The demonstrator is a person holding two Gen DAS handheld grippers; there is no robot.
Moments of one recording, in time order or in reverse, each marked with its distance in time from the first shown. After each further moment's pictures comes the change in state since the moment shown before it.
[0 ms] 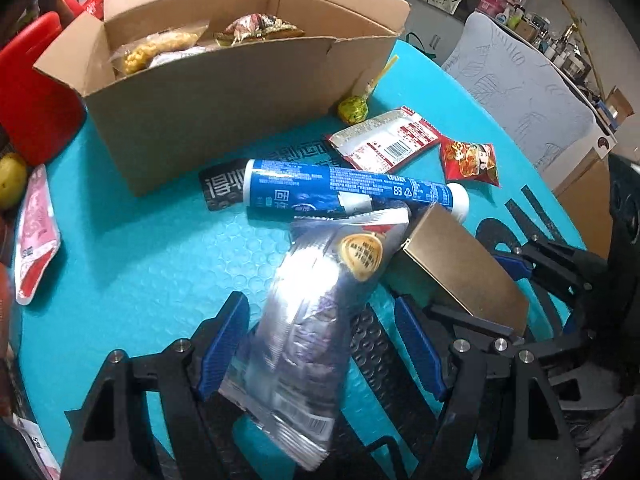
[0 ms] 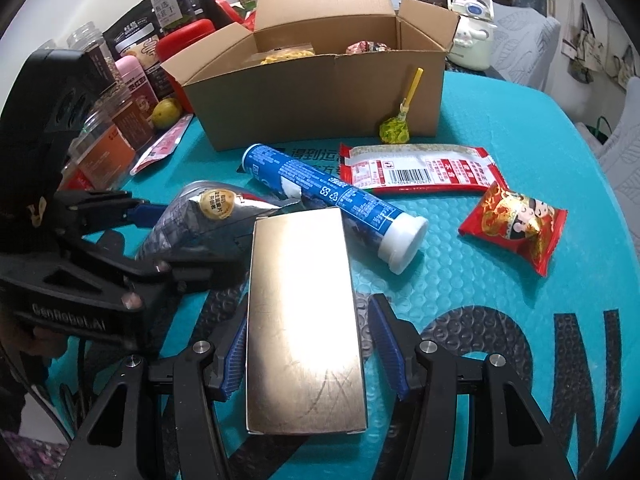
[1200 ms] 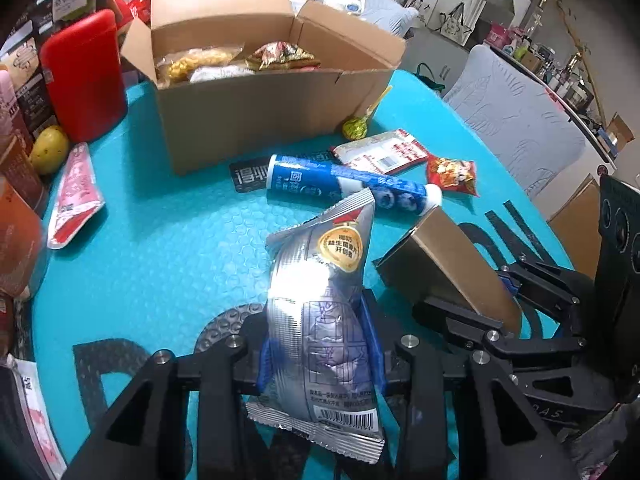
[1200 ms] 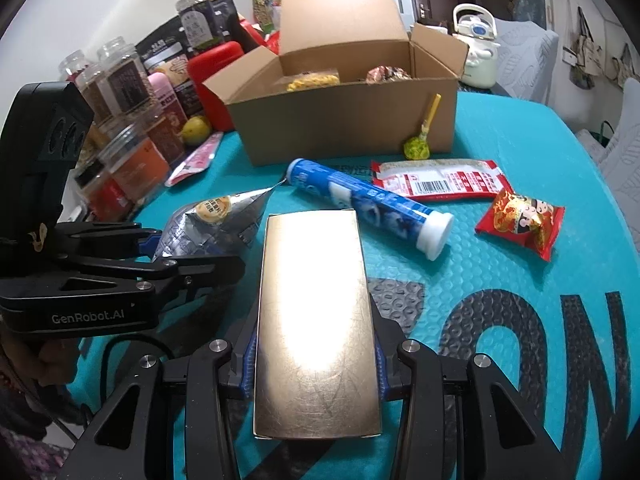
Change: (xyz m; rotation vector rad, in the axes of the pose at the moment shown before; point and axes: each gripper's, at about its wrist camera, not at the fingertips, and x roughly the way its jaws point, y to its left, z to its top) left arm -0.056 -0.007 -0.026 -0.077 -0.097 0.009; right arm -0.032 0.026 -0.016 0.018 -0.092 0.065
